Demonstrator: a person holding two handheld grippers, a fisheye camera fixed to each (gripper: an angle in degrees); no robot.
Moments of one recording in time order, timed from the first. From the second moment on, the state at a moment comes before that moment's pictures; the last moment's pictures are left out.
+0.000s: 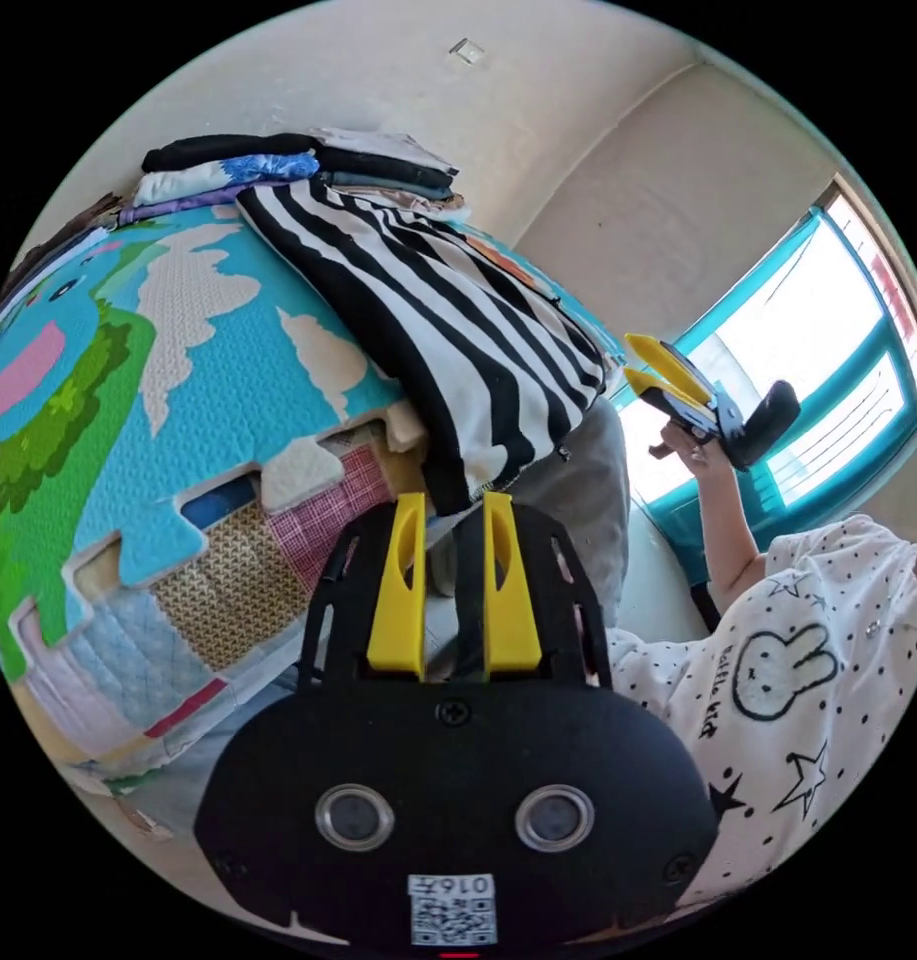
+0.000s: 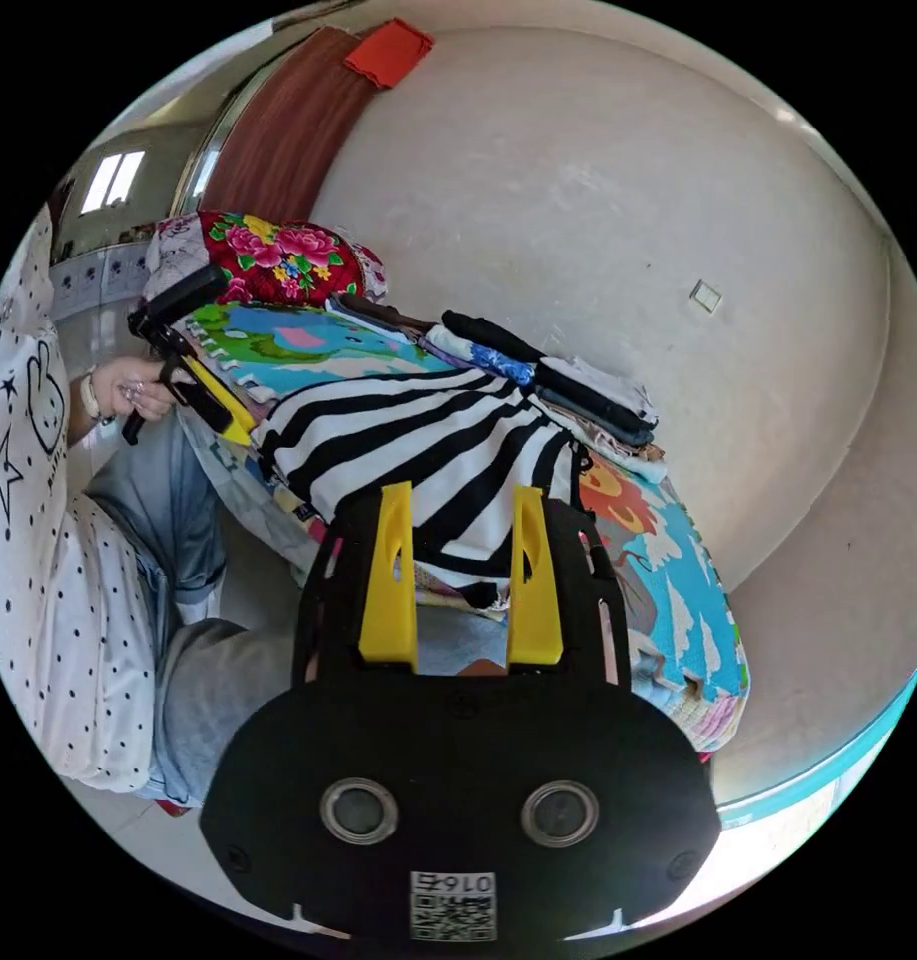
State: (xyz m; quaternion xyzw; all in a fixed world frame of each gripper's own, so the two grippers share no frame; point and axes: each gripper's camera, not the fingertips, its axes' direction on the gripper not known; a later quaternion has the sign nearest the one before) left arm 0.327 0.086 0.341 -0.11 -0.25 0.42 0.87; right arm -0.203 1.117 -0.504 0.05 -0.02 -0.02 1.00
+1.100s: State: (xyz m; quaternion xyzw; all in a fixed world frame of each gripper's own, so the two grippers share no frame) left arm 0.318 0.169 0.191 -0.08 -0.16 0.47 0.86; right arm -0.303 0.927 -0.623 0.06 -0.01 -0.27 0.96
